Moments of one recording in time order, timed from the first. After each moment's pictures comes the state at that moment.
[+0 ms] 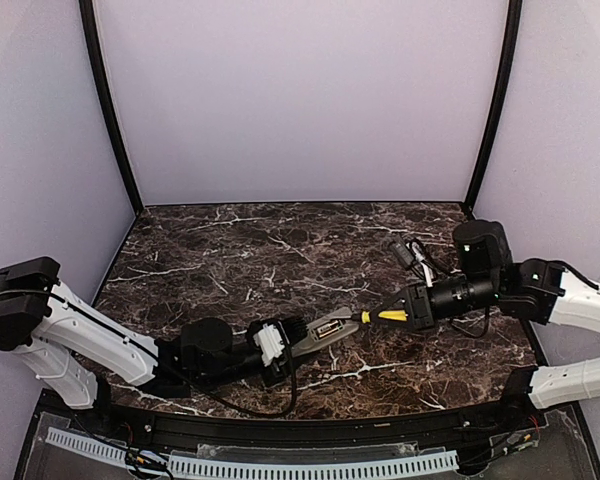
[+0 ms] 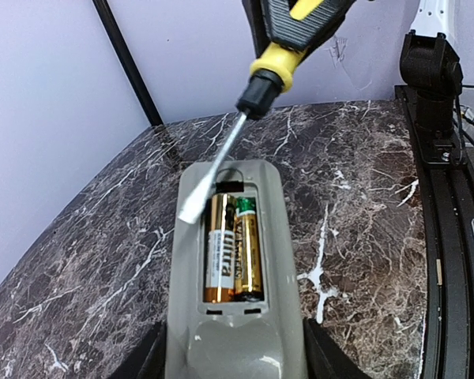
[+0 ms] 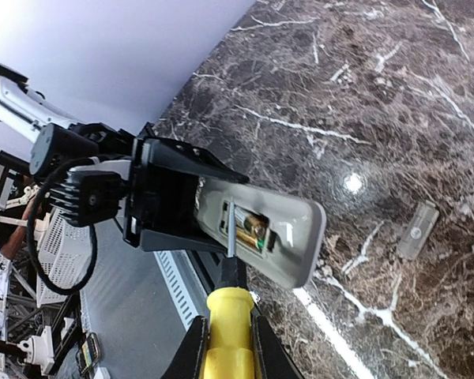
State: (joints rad) left arm -1.32 1.54 0.52 0.82 -0.25 0.26; right arm 0.88 0.94 0.74 -0.34 -0.50 0.53
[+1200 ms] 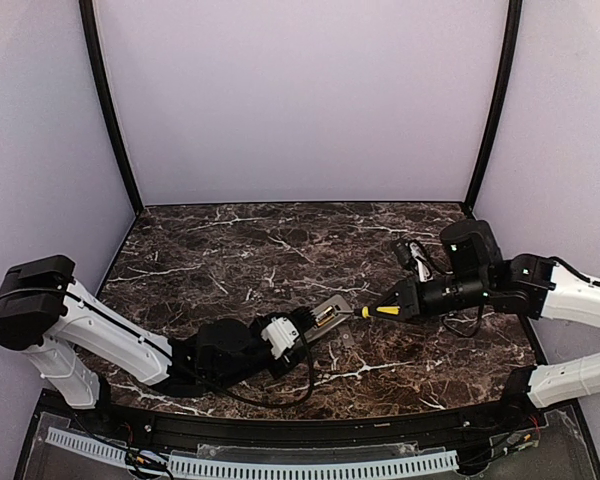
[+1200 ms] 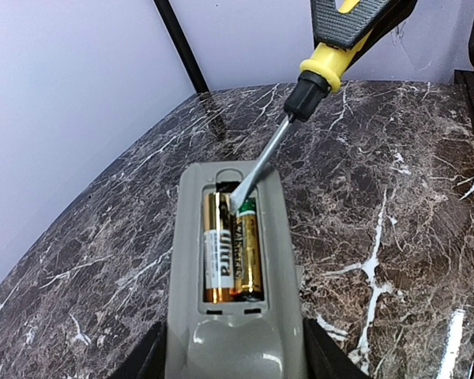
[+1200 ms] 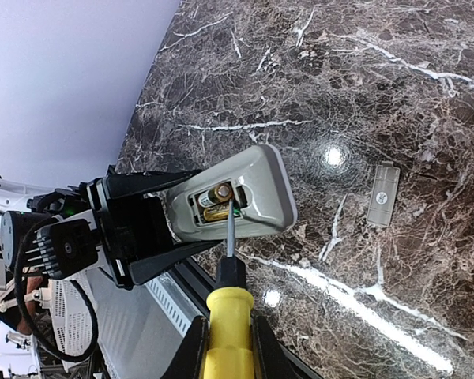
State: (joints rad) left arm -1.32 1.62 0.59 0.78 -0.44 0.23; right arm 0.88 1.00 0.77 -0.41 -0.34 0.77
